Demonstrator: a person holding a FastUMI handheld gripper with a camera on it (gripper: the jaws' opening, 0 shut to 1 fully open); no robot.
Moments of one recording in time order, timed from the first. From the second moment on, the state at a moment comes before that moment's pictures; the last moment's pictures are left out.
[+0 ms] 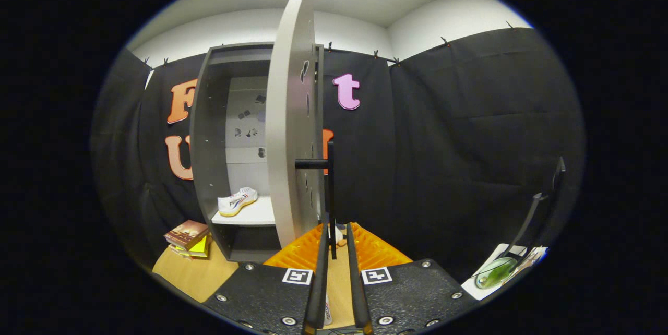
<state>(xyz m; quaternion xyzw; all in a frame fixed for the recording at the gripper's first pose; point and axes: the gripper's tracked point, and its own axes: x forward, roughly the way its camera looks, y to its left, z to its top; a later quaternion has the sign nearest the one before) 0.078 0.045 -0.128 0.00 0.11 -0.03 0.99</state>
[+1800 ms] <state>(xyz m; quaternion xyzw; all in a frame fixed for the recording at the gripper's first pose) 0.032 0.144 -0.483 -0.09 0.39 0.11 0.91</state>
